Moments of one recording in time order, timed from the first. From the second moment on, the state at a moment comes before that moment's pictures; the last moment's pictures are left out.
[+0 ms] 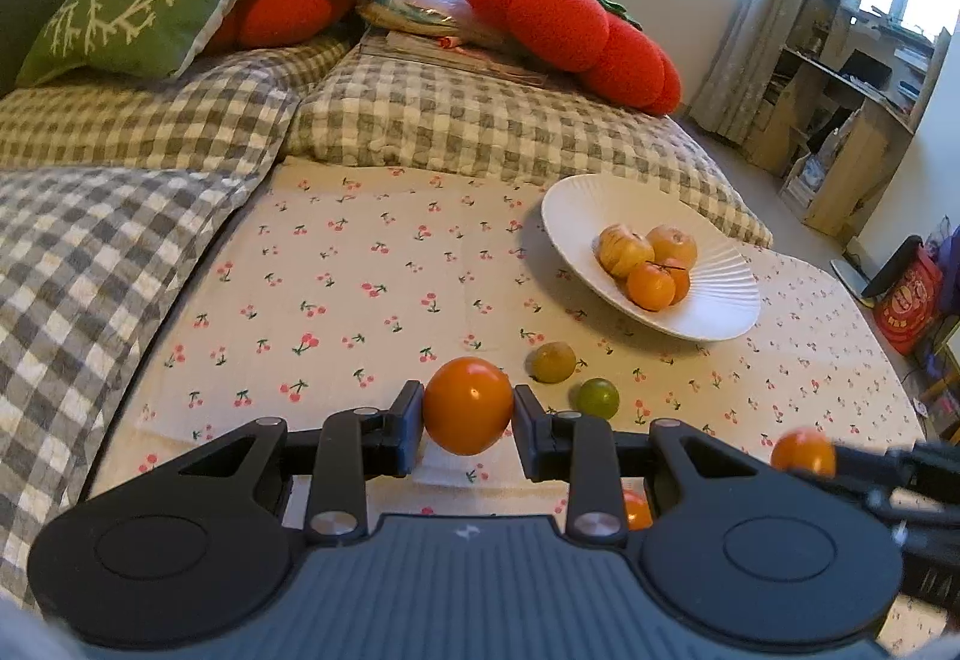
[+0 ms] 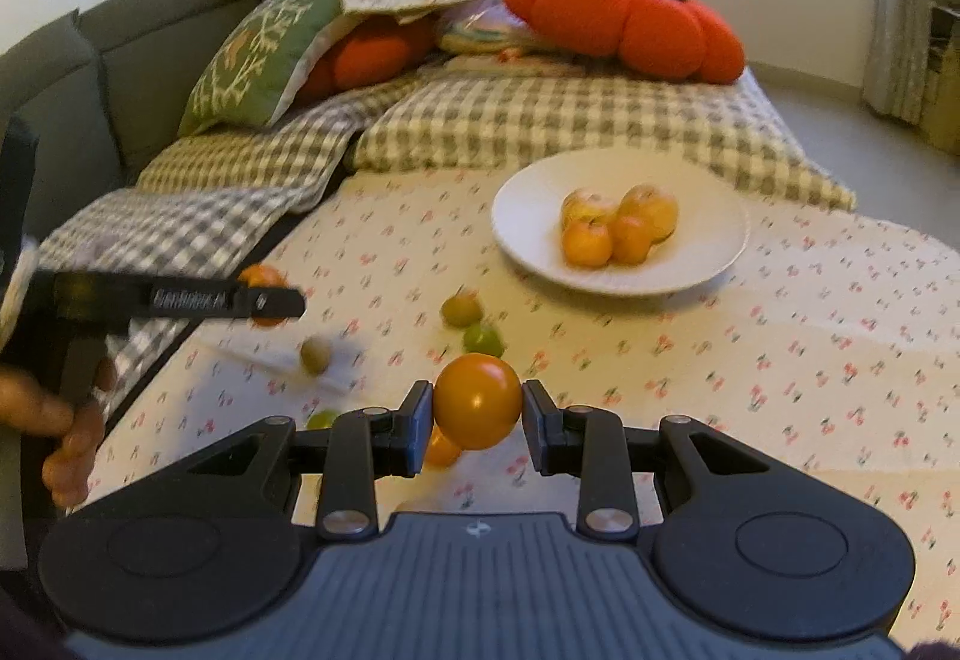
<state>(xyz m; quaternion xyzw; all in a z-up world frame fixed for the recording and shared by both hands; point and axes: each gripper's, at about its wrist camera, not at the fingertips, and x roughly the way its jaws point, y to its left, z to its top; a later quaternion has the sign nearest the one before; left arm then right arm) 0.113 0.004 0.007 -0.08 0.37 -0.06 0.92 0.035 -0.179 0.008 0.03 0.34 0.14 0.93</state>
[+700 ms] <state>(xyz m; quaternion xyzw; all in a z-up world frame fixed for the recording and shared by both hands) 0.153 -0.040 0.014 -0.01 0.35 -0.07 0.94 0.093 -0.234 0.014 0.11 0.33 0.10 0.93</state>
